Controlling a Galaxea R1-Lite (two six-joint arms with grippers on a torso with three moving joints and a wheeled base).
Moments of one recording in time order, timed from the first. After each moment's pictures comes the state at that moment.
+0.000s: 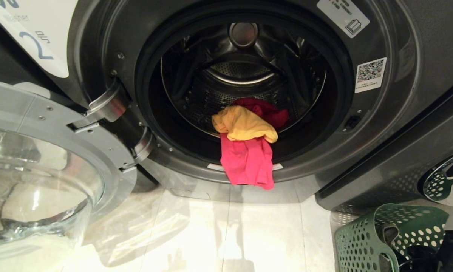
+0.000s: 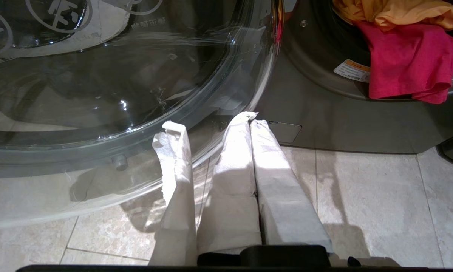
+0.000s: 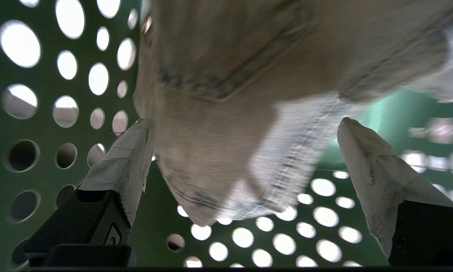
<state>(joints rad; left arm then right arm) 0.01 0.00 0.00 -0.11 0.01 -0.02 -0.58 2.89 -0.87 -0.71 0.32 -0.46</state>
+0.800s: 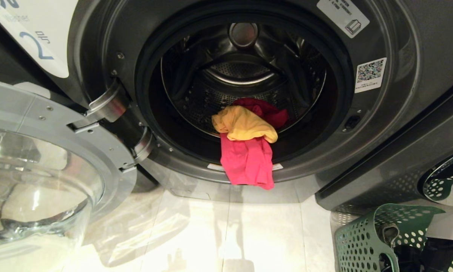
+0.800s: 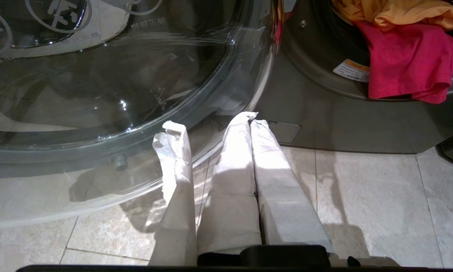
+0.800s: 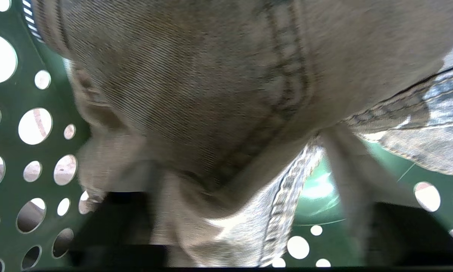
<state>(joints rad) 0.01 0.00 0.00 -0.11 0.01 -0.02 -0.54 3.04 -1.06 -0.79 0.21 -0.43</state>
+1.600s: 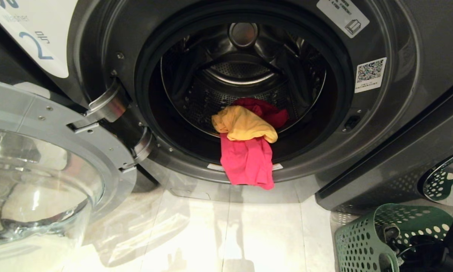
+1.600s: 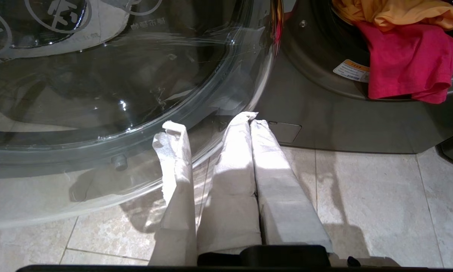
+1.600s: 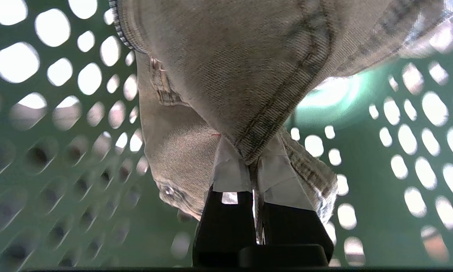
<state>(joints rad) 0.01 0.00 0.00 -0.11 0.01 -0.02 -0.58 2.73 -0.88 -0.48 0.20 -0.33</state>
